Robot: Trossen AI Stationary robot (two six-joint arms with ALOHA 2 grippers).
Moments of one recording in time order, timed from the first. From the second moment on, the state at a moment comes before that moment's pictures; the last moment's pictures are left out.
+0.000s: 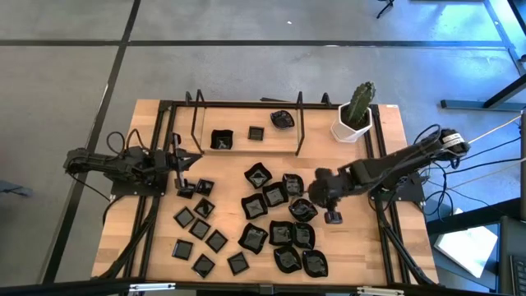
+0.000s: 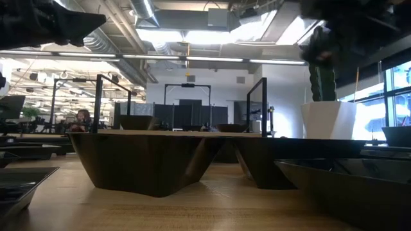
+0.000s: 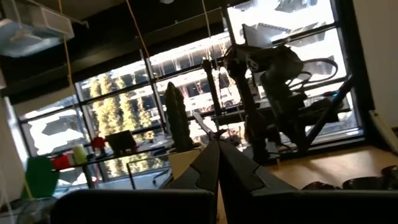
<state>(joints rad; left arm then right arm) -0.11 0.04 0.01 0.34 -0.28 0.35 0.32 1.26 0.94 -0.77 0.00 0.25</state>
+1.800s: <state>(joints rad) -0.11 0.04 0.01 0.33 -0.32 0.35 0.71 1.64 0.94 -0.42 -0.14 1.04</state>
